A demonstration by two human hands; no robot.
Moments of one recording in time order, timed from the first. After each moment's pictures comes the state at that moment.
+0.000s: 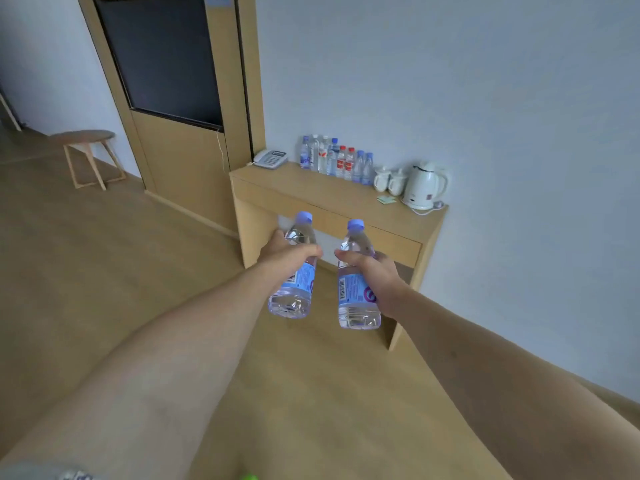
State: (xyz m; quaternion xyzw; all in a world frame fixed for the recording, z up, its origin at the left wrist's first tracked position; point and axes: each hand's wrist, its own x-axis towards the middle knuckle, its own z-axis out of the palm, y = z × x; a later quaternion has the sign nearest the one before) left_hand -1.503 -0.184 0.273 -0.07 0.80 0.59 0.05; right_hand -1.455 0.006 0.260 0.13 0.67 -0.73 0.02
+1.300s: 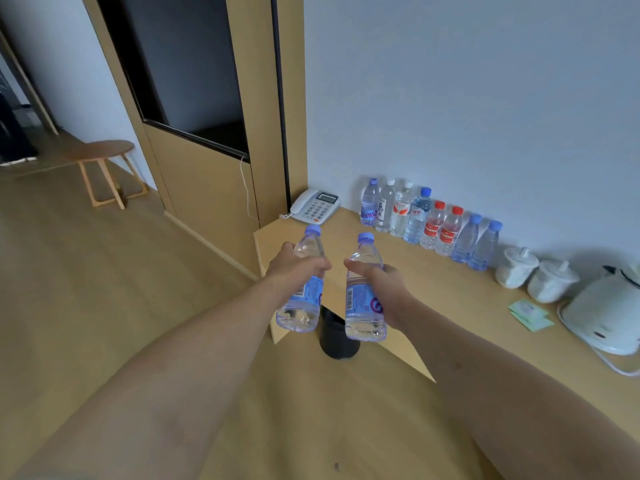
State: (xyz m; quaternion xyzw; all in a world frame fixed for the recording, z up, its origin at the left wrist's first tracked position) left_hand -2.205 -0.298 0.265 -0.12 0.80 0.58 0.06; right_hand -2.185 -0.105 0.241 0.15 0.65 -0.74 0.08
